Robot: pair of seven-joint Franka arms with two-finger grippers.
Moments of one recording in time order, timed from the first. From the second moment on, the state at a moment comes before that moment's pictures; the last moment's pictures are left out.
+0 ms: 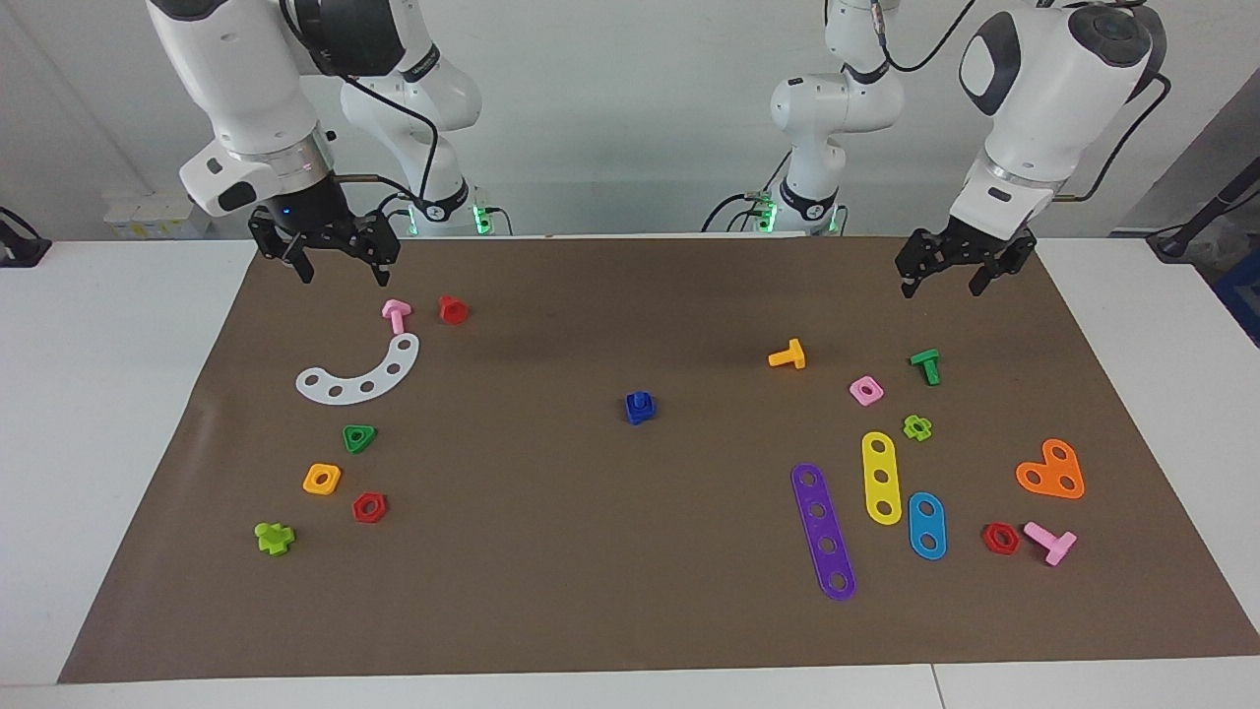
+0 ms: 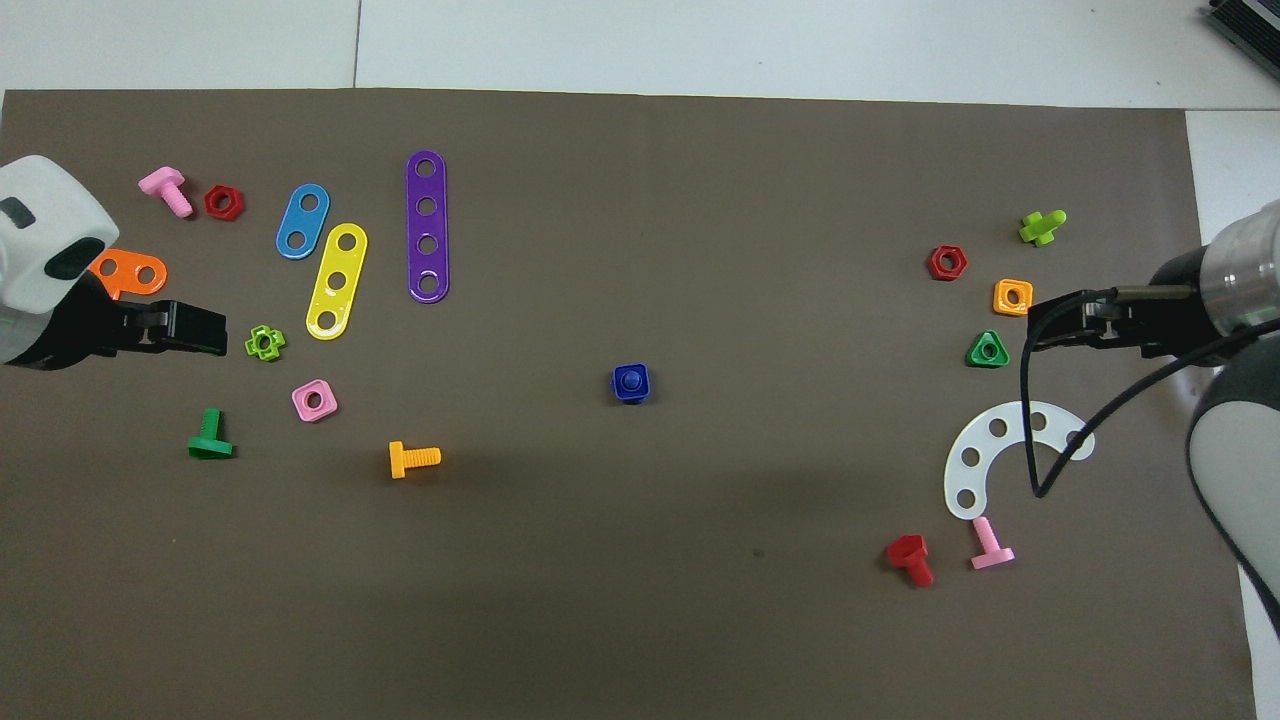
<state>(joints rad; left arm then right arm) -0.02 -0.07 -0.07 -1.78 -0.01 1.73 -0.04 0.04 -0.04 0.03 -1.67 -0.02 1.63 0.15</state>
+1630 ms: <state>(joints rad) -0.51 0.22 -0.09 -1.77 -0.15 2.16 -0.60 0.03 -0.04 0.03 -1.67 -0.02 1.63 0.15</state>
